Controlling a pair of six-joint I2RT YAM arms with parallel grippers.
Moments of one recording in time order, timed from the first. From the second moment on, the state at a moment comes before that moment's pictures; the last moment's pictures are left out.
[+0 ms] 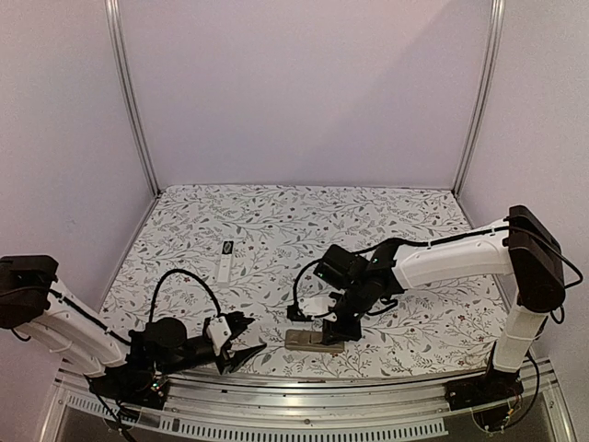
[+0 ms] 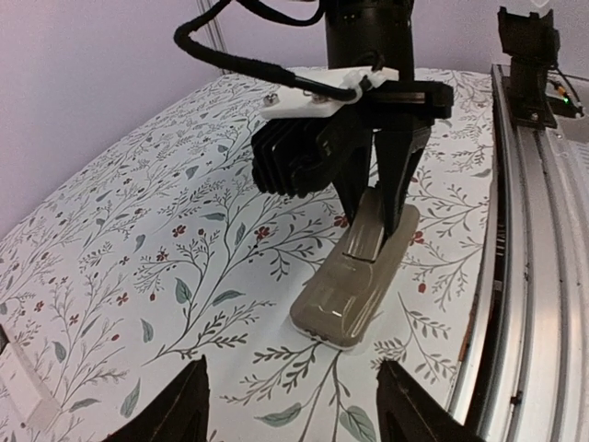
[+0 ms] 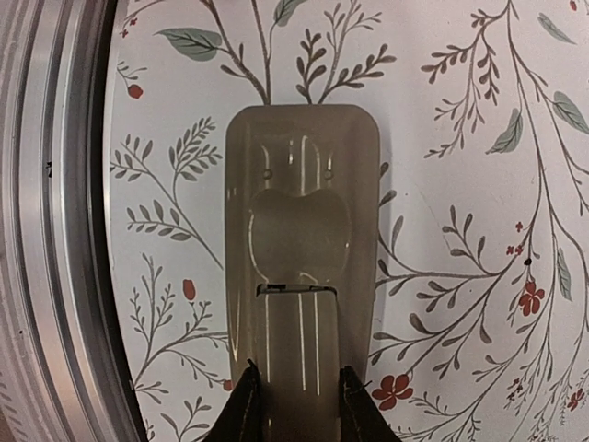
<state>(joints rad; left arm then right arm) -1.34 1.33 0.07 0.99 -0.33 0.11 1.07 1.82 1.16 -0.59 -0.23 -0.43</state>
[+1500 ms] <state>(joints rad) -1.28 1.69 0.27 0.92 -0.21 0.12 1.08 1.85 1.21 -0.63 -0.24 -0.23</state>
